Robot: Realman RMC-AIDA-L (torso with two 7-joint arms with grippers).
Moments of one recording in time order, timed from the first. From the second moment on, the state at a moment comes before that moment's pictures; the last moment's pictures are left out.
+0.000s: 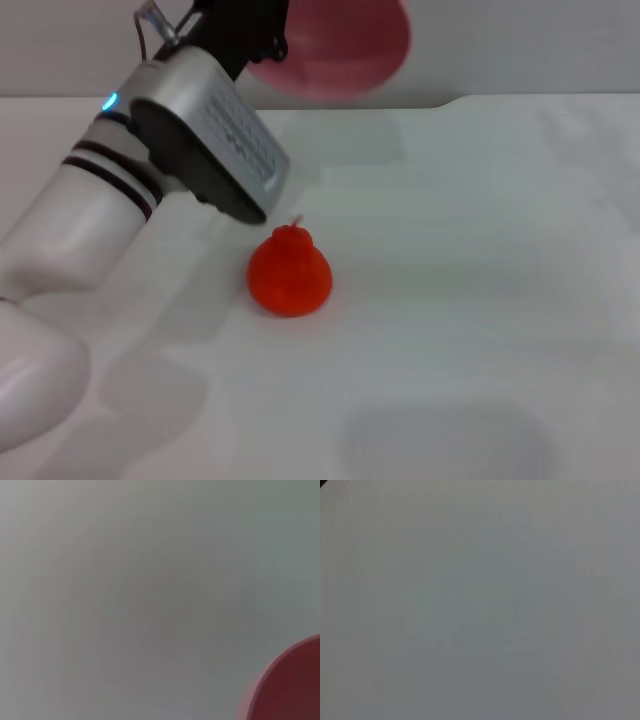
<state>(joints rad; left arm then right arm) -0.33 -2.07 2.03 1.09 2.72 -0.54 -2.00 0.48 2.07 -0.95 -0.62 -0.77 -1.32 1.02</state>
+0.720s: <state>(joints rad) -0.63 -2.06 1.71 1.11 2.54 0.38 -2.50 0.48 2.07 -0.91 -0.61 -0.77 -1.28 1.04</state>
